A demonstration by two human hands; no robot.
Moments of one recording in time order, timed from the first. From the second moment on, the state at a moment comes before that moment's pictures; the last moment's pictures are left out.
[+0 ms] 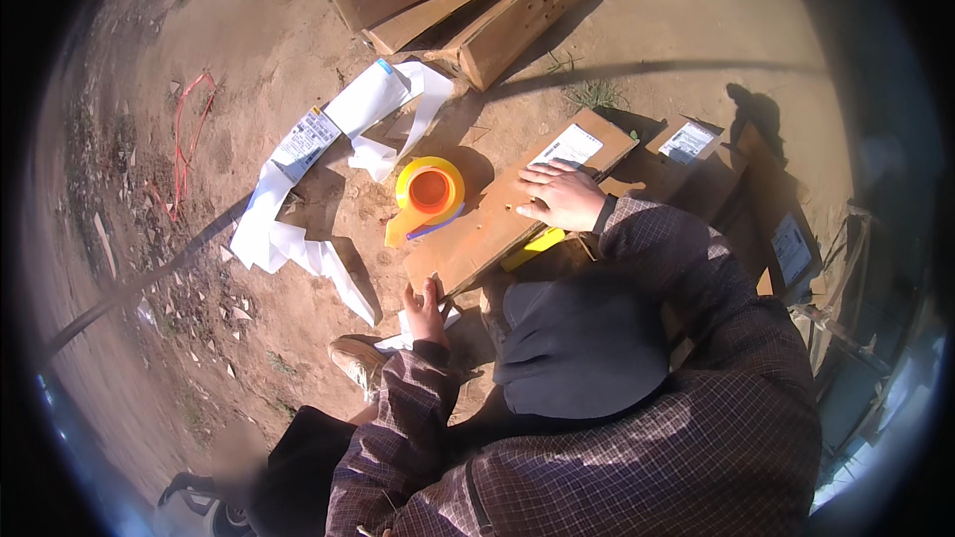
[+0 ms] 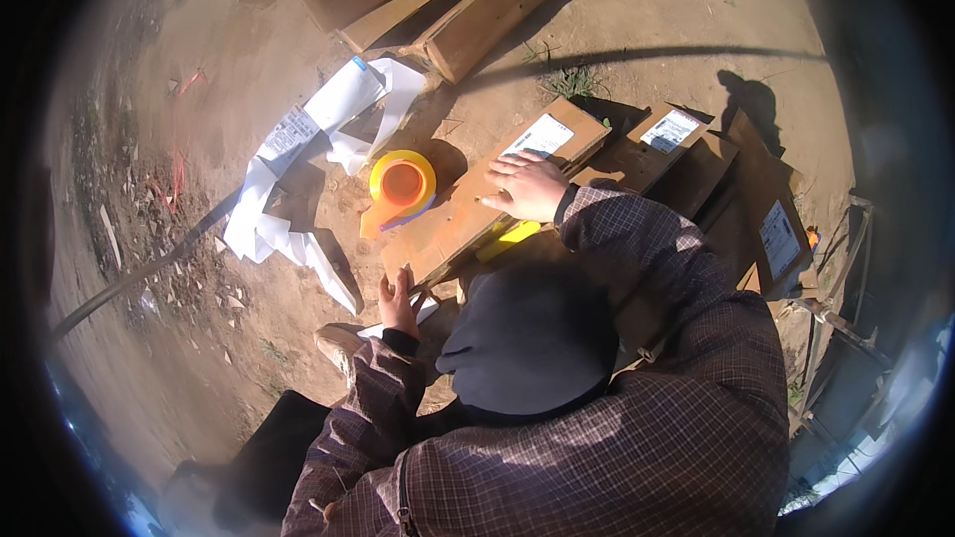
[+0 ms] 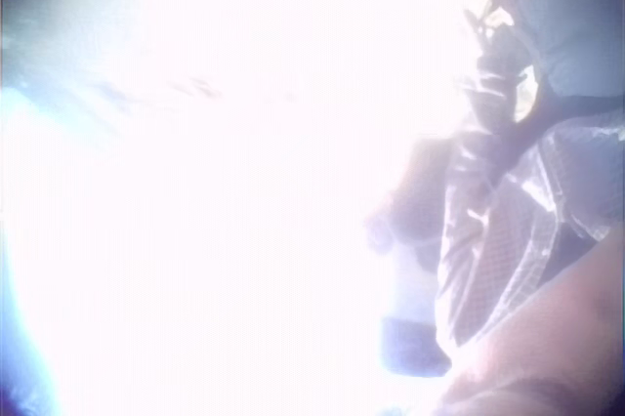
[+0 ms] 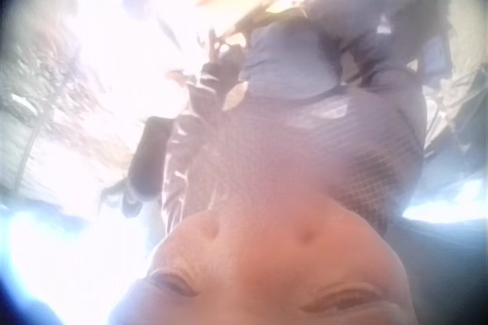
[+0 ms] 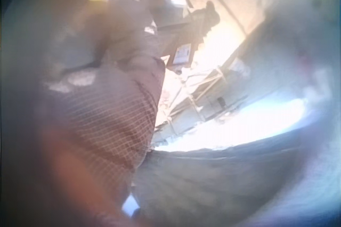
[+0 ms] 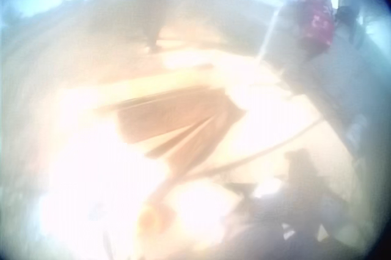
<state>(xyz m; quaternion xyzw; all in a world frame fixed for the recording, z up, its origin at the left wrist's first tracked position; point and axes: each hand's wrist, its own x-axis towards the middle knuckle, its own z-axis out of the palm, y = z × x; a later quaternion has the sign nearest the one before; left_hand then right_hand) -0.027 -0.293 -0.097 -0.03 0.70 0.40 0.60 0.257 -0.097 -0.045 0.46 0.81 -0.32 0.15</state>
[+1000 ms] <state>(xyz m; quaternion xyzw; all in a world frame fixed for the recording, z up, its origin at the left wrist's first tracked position) 0.046 -0.098 -0.026 0.56 0.47 0.31 0.61 0.599 -0.092 0.047 0.72 0.62 0.00 0.32</state>
